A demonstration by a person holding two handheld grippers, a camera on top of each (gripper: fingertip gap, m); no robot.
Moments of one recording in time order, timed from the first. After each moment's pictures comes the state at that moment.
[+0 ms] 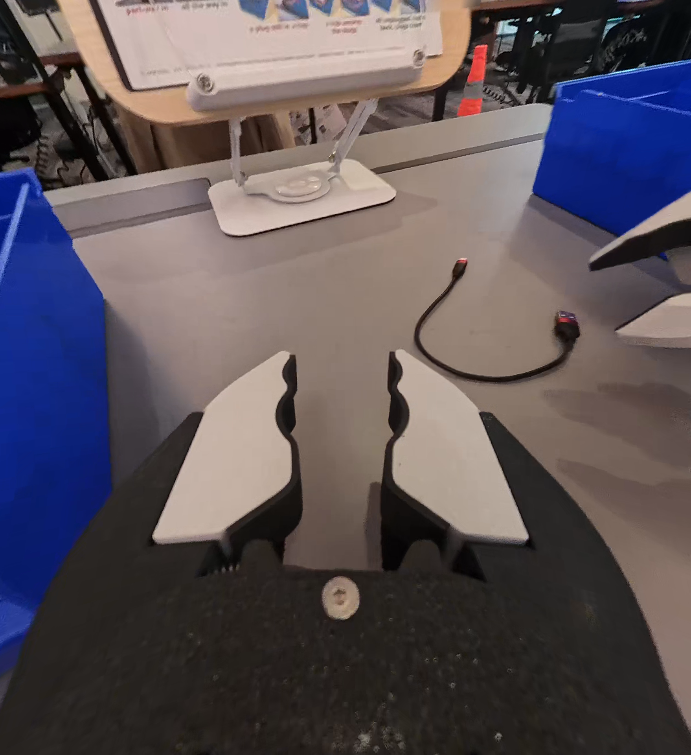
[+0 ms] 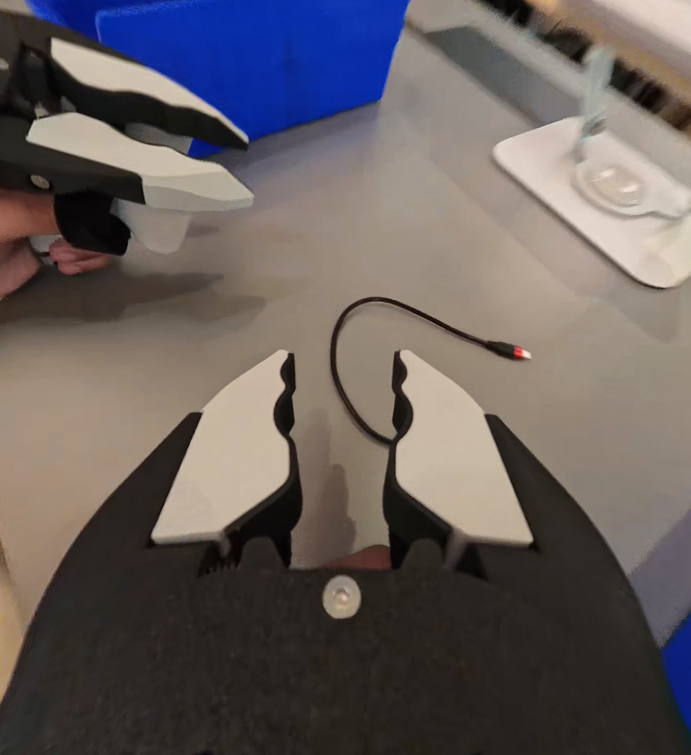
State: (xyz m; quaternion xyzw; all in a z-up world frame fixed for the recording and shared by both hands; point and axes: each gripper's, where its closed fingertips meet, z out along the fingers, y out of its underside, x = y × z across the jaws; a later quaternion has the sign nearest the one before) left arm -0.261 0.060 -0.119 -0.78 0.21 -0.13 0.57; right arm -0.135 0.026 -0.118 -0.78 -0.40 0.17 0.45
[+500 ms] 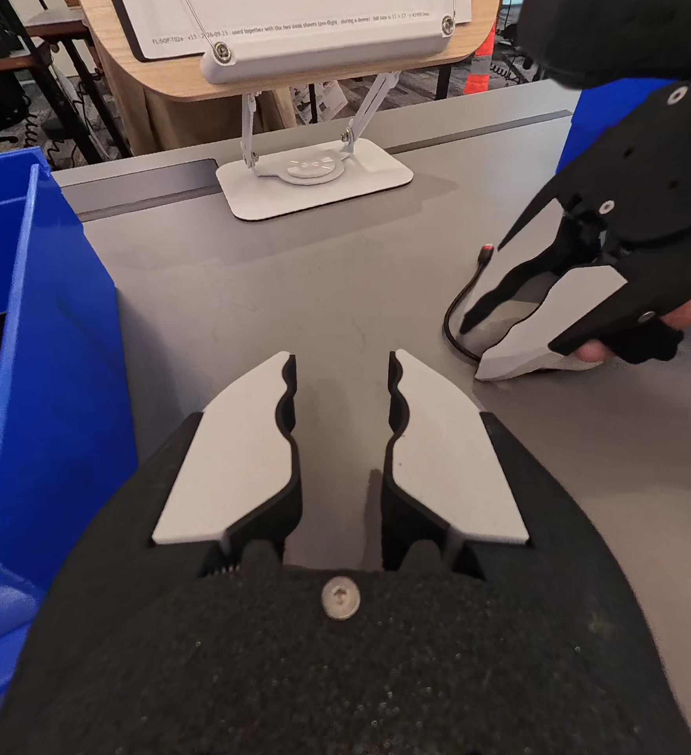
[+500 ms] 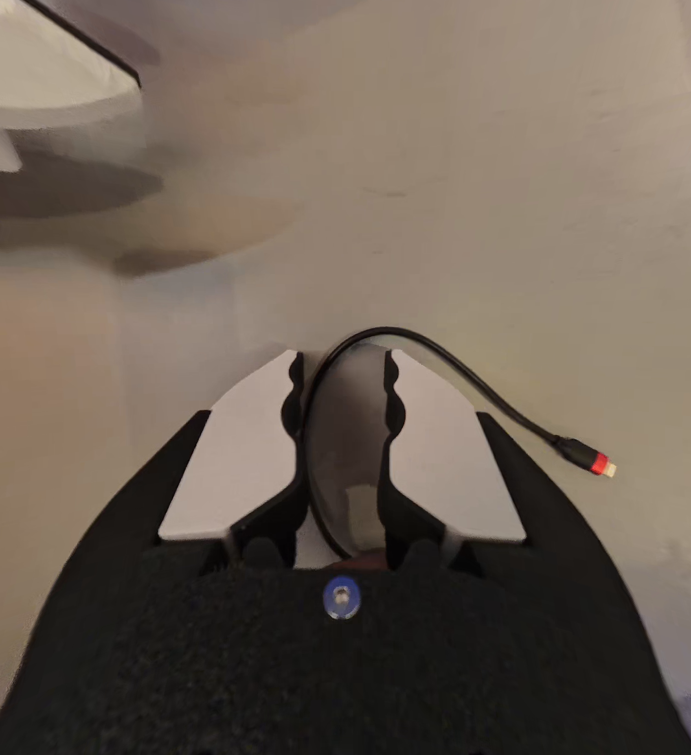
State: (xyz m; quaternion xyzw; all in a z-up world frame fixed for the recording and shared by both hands) left arm -0.276 0.072 -0.125 -0.79 0.22 -0.13 0.56; right arm -0.181 0.074 -0.190 -0.82 -0.52 0.12 0.21
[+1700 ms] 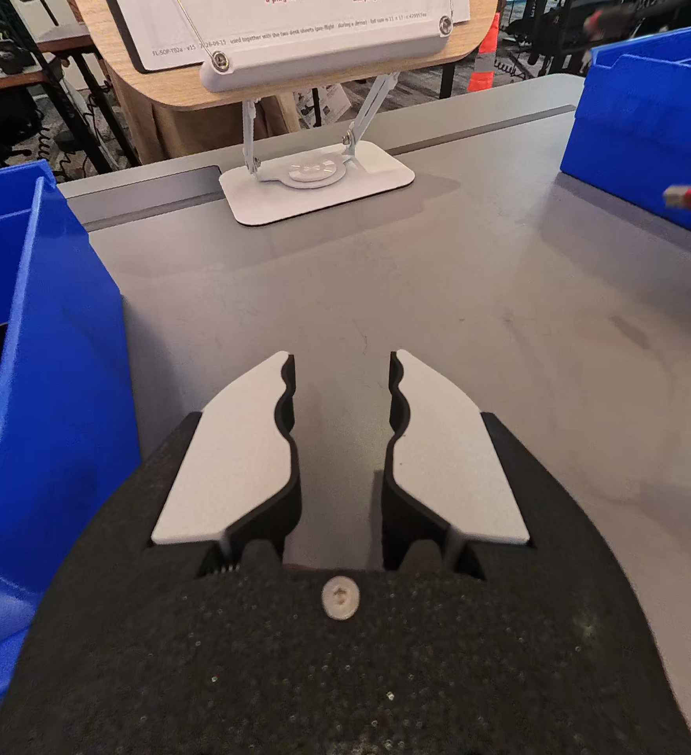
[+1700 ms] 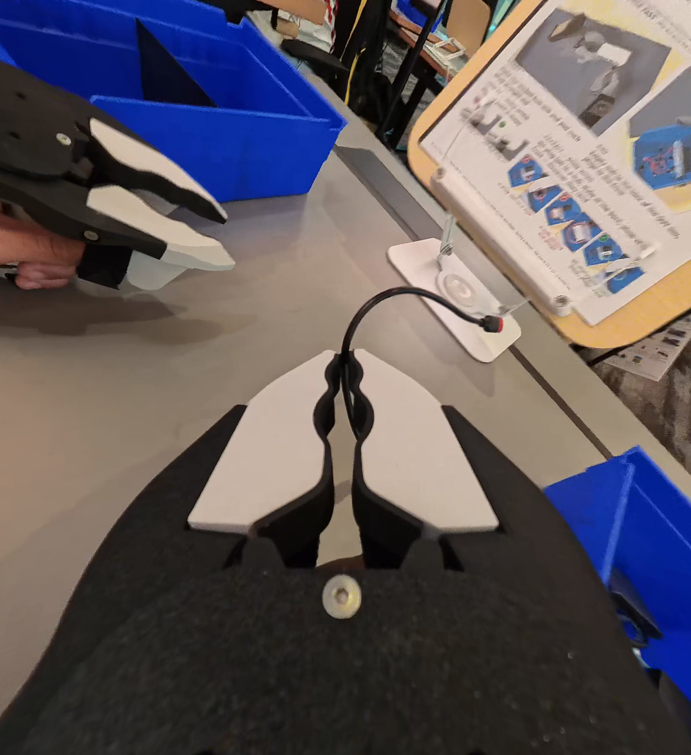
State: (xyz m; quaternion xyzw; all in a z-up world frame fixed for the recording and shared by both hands) left arm -0.274 0.073 -0.125 -0.79 0.22 -0.11 0.56; right arm -0.131 0.016 -0.049 -0.72 -0.41 0.03 0.56
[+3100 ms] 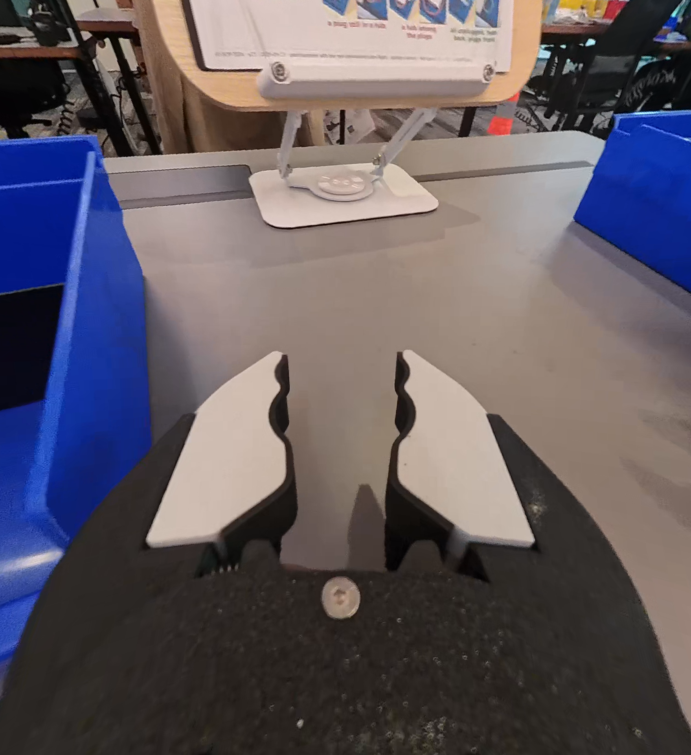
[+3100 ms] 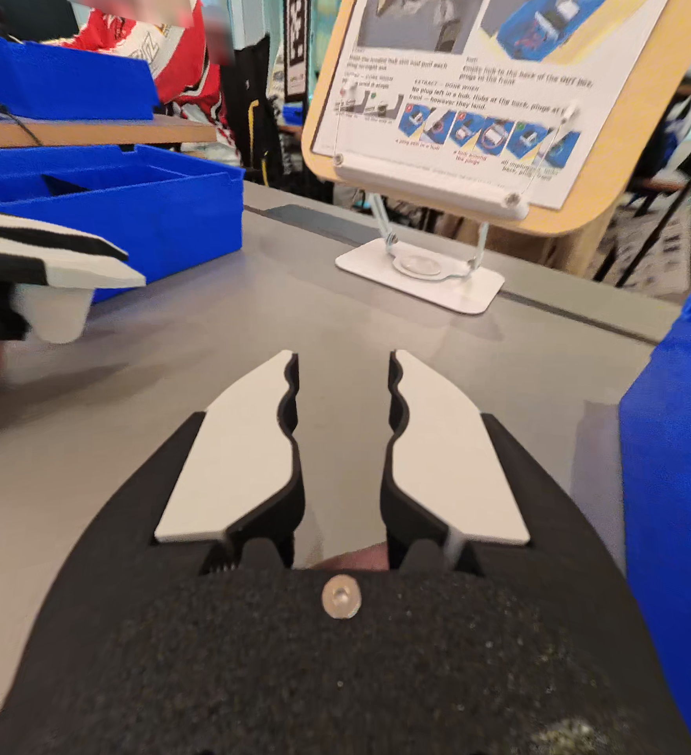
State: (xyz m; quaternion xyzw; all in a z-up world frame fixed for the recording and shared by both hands) left arm -0.290 0.077 -0.118 -0.79 0.16 -0.13 0.57; right arm -0.095 0.041 -0.091 -0.72 -0.21 0.12 0.65
